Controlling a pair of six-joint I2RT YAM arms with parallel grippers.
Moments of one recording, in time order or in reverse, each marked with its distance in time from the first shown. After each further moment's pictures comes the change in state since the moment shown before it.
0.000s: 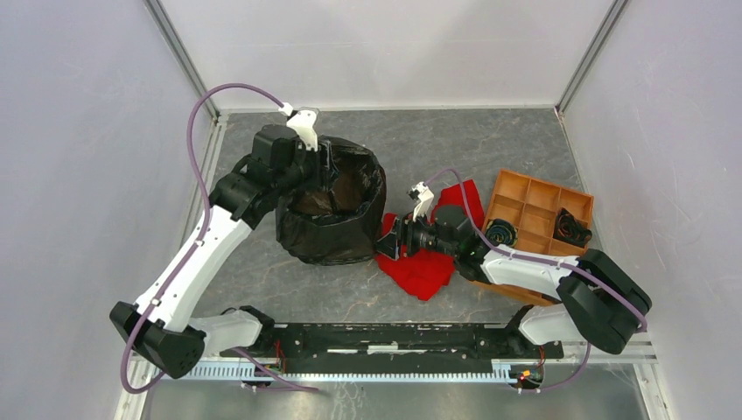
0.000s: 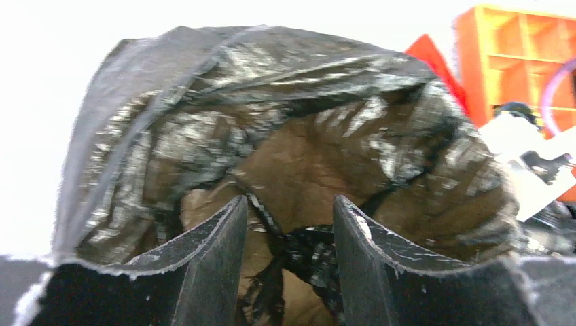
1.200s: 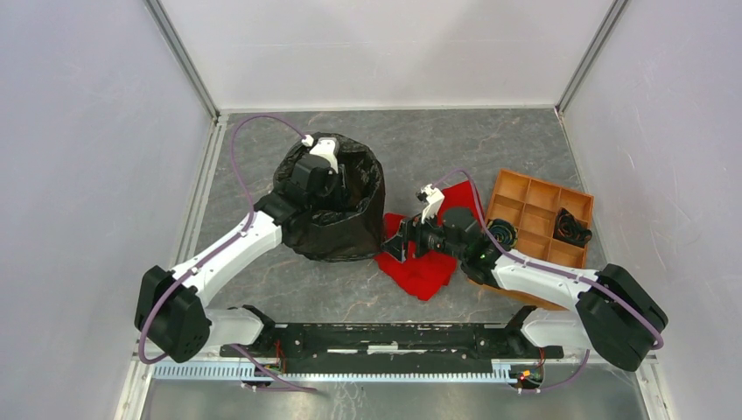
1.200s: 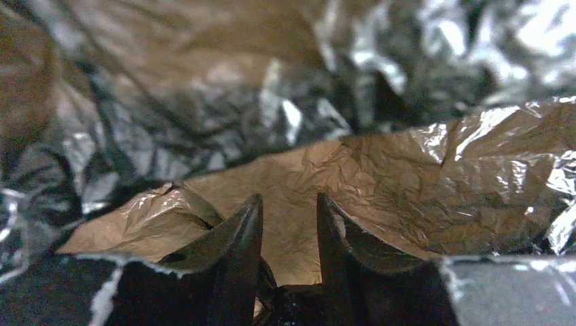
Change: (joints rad) left arm -0.089 0.088 -0.351 0.377 -0.126 -0.174; right arm -0.019 -0.115 -0.029 -0.125 0.082 -0.089
